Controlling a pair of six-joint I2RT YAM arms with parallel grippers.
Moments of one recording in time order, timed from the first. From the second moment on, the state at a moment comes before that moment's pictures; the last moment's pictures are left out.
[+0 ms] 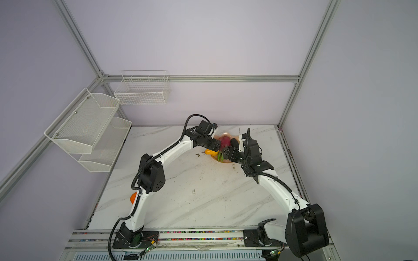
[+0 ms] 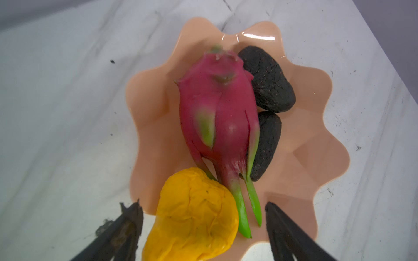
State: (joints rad) left arm -0.64 2.27 2.17 -0.76 0.04 -0.17; right arm 0.33 1.25 0.88 -0.15 -0.24 0.54
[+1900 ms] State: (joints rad) left arm -0.18 1.26 0.70 -0.90 -0.36 -1.07; right arm 0.70 1.50 0.90 0.15 -0.33 0.50
